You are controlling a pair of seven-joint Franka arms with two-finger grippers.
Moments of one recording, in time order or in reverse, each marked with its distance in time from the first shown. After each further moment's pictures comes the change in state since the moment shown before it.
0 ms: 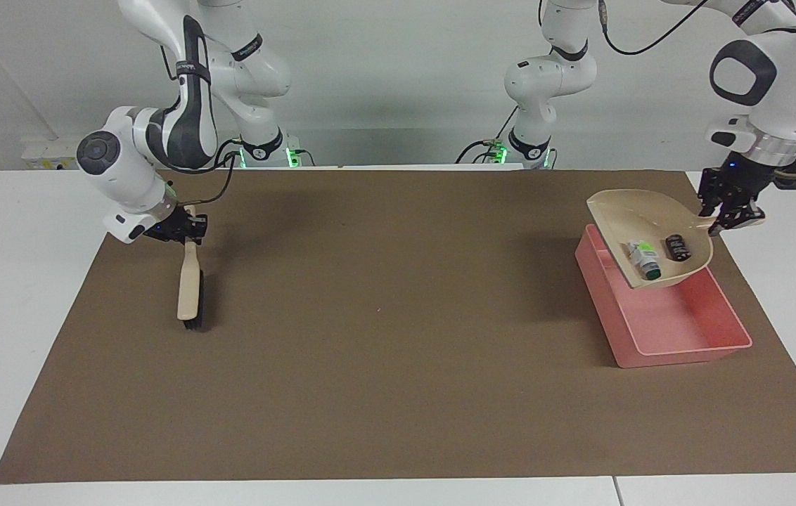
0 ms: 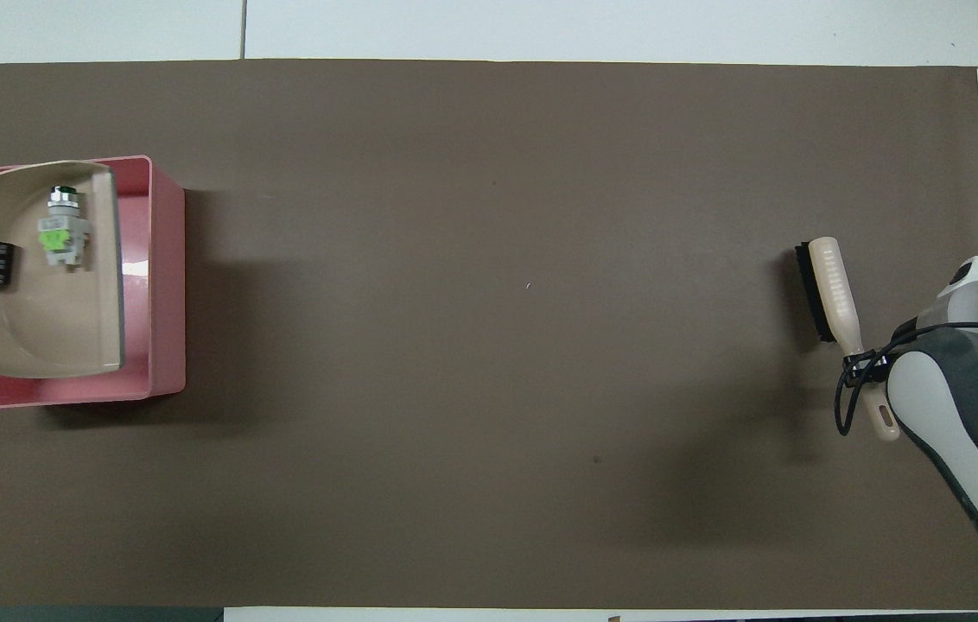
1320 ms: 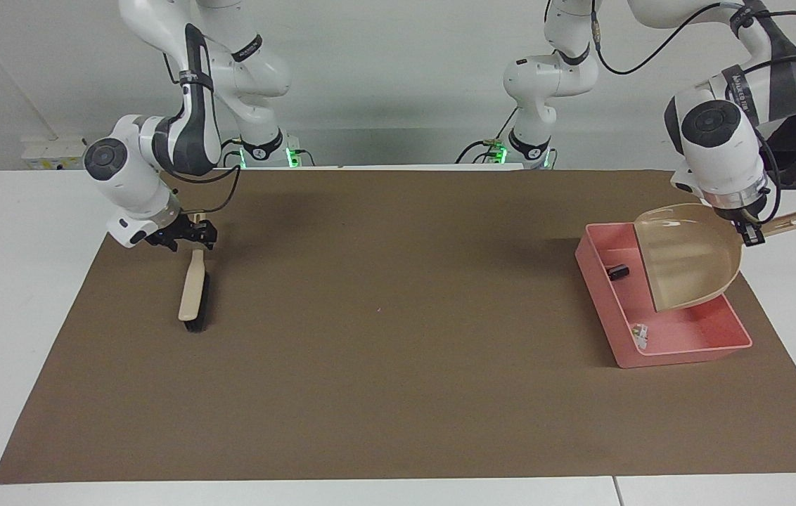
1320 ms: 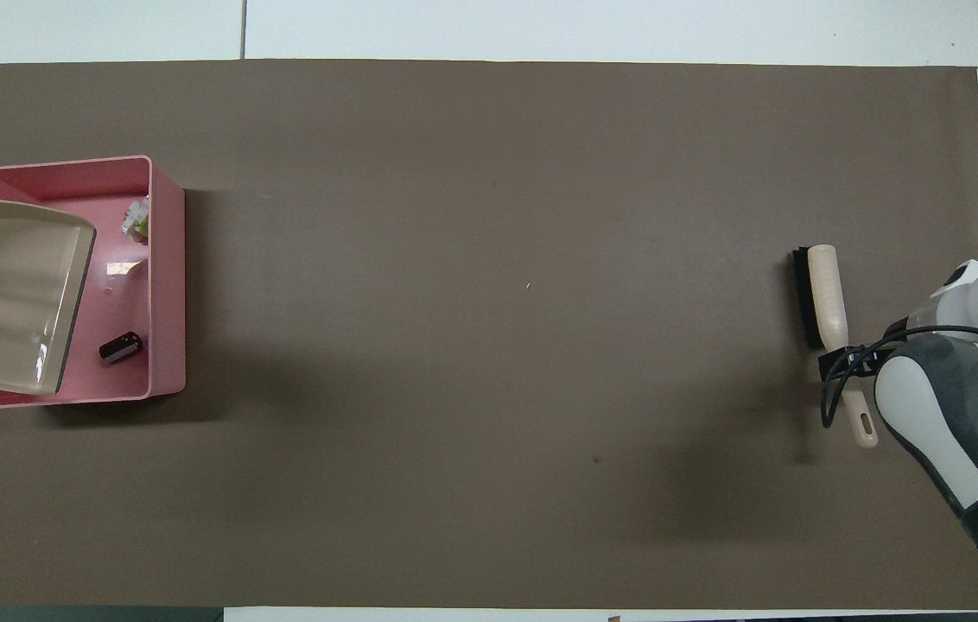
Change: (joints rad) left arm -0.203 0.083 -0.024 -0.047 0.840 -0.027 -0.301; right arm 0.001 0.009 0.001 -0.023 -0.001 0.070 0.052
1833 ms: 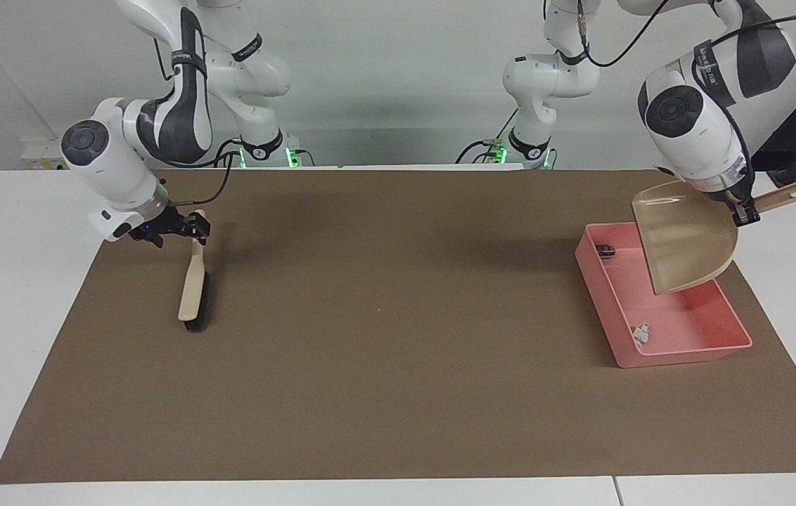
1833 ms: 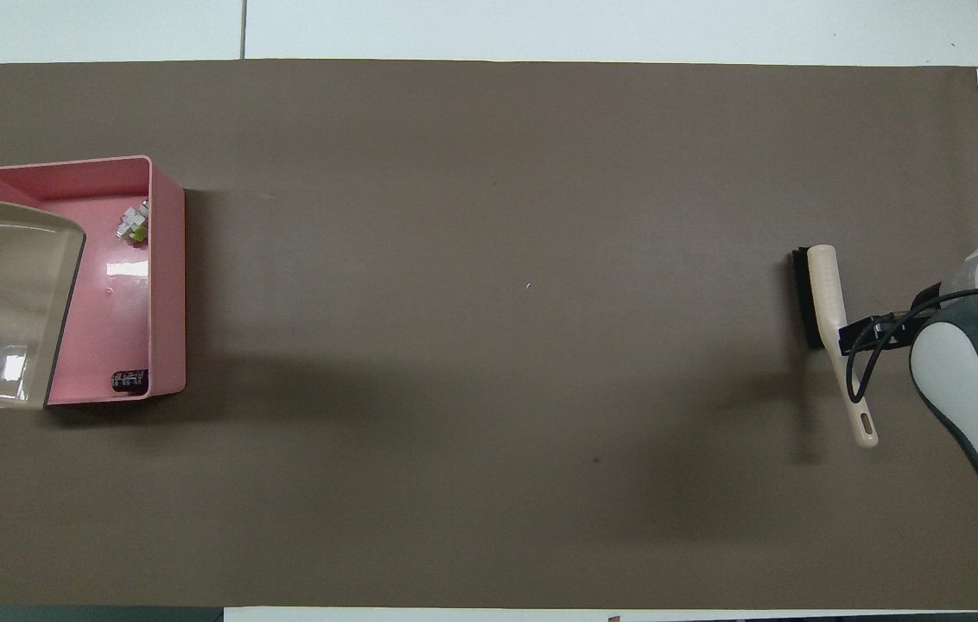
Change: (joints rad) left arm -0.123 -0.039 -0.005 0.077 0.048 -0.223 -0.020; right arm 0.013 -0.006 0.006 0.175 0.000 -0.154 0.005
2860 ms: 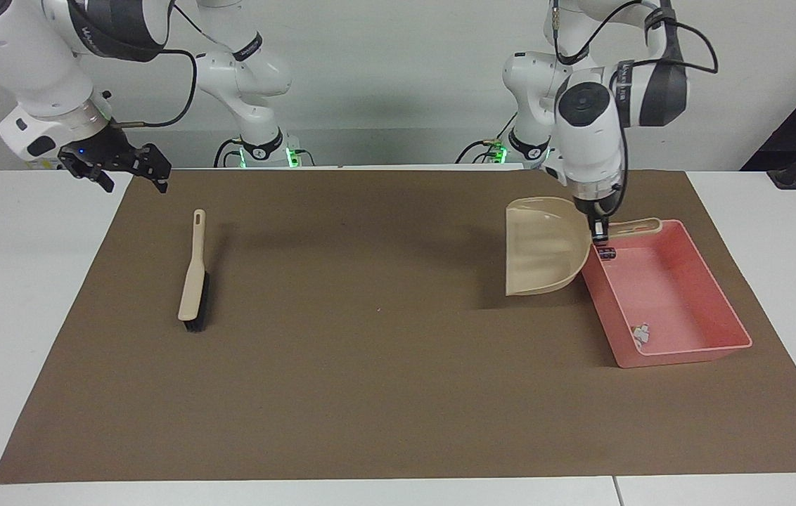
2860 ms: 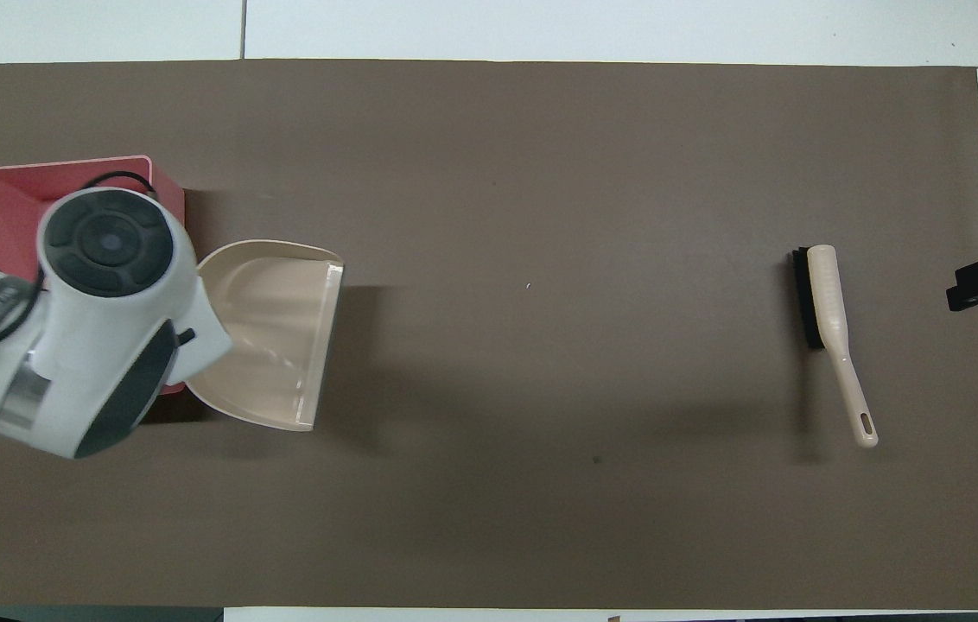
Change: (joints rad) left arm -0.281 -0.002 -0.025 -0.173 -0.486 0.155 -0.204; right arm 0.061 0.016 -0.036 0.483 0.000 -0.444 0.086
